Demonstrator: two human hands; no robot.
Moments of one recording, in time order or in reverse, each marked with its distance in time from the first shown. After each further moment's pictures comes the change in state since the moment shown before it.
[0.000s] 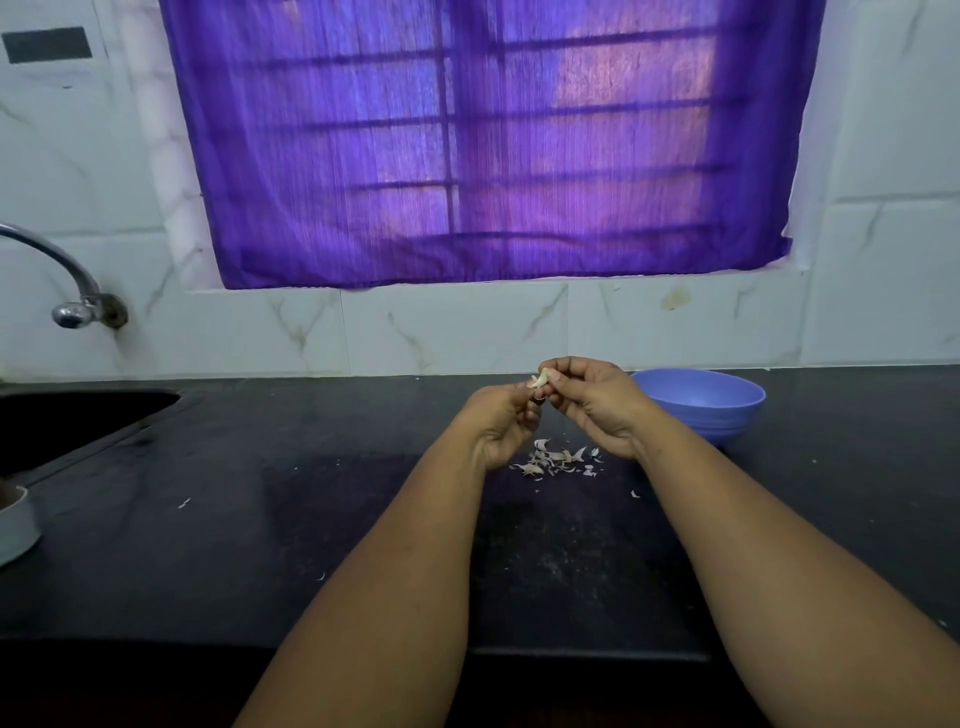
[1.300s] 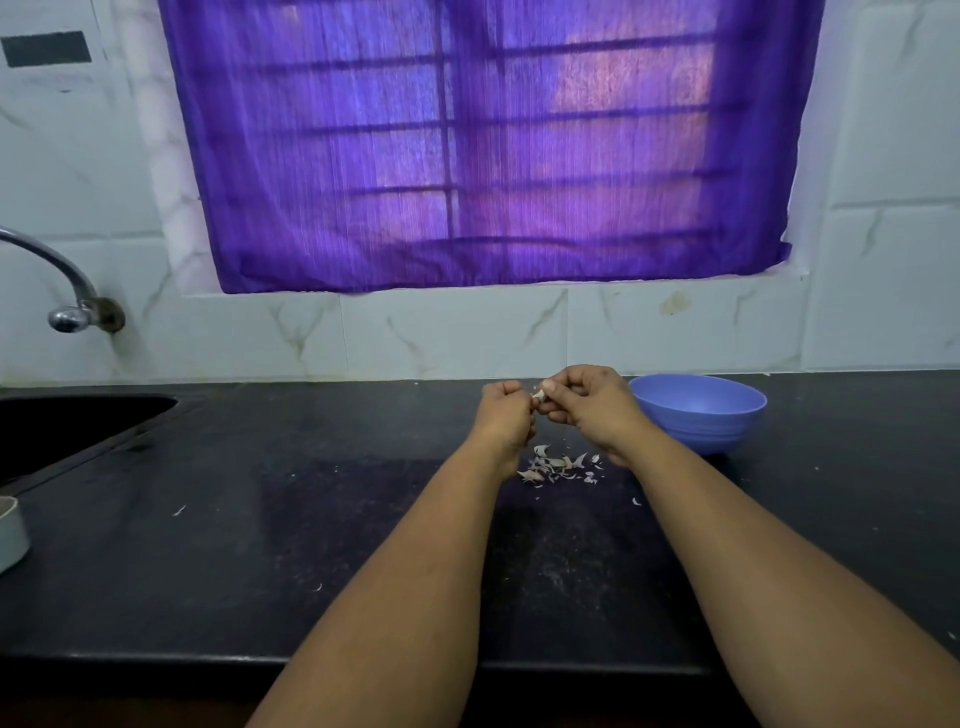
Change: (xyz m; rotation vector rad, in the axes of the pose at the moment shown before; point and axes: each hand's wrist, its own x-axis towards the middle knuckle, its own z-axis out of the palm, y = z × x) left_hand 0.009 -0.012 0.003 0.348 0.225 0.172; right_hand 0.006 0.008 0.000 -0.443 0.149 -0.101
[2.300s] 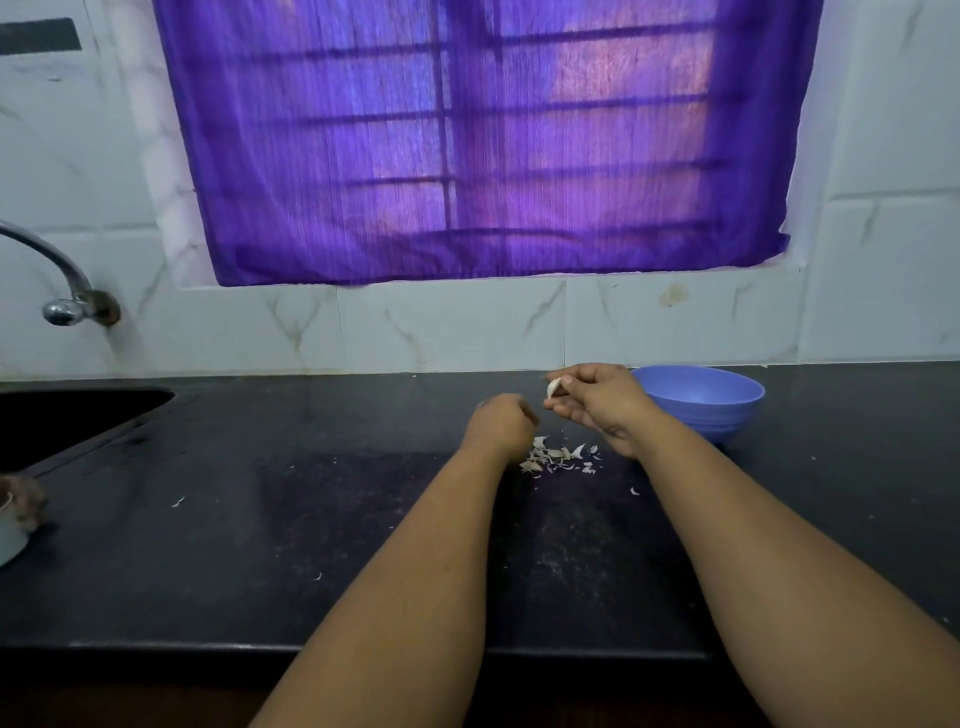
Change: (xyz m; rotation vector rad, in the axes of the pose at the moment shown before) left_hand -0.002 -0.003 -0.012 1.090 -0.036 0.192; right_hand 0.002 0.002 -0.009 0.187 0.015 0.215
